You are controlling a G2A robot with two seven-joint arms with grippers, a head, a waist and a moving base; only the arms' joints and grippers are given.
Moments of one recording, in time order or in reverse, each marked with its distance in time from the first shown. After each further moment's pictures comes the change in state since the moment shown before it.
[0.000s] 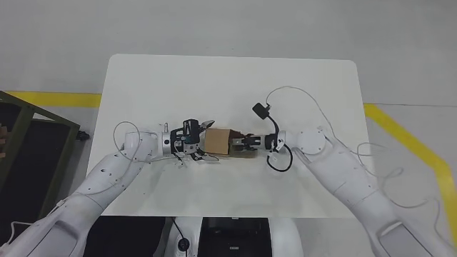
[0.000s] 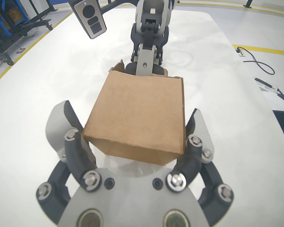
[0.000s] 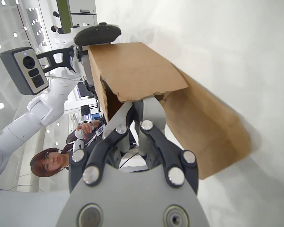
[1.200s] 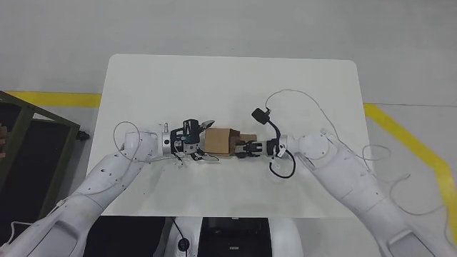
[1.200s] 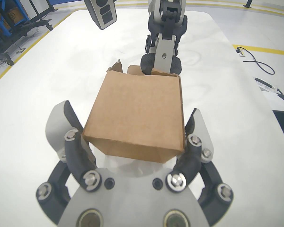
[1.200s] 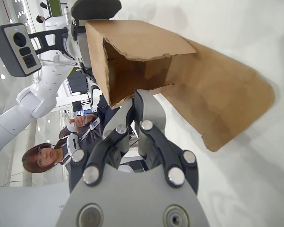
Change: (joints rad) left arm 0.000 0.000 0.000 0.000 0.000 0.000 0.000; right arm -0.024 0.046 -0.023 -0.113 -0.029 0.070 0.025
